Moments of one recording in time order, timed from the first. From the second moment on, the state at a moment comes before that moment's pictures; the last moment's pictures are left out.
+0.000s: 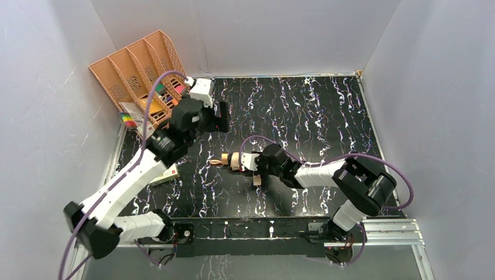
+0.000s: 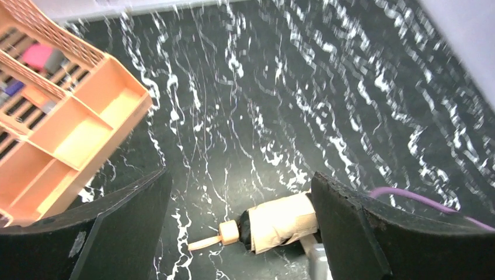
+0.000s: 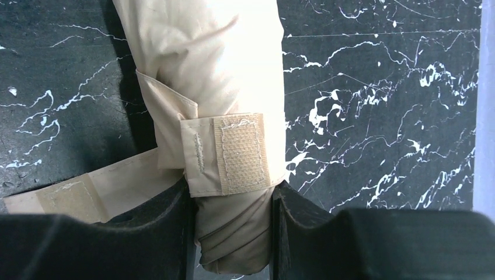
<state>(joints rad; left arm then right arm) -0.75 1.08 1.18 -0.40 -0.38 -0.24 0.88 1.58 0.60 0.35 -0.02 -0.75</state>
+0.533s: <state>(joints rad) -0.51 1.56 1.21 -0.40 0.28 0.00 1.05 1.70 0.44 0.81 0.31 -0.92</state>
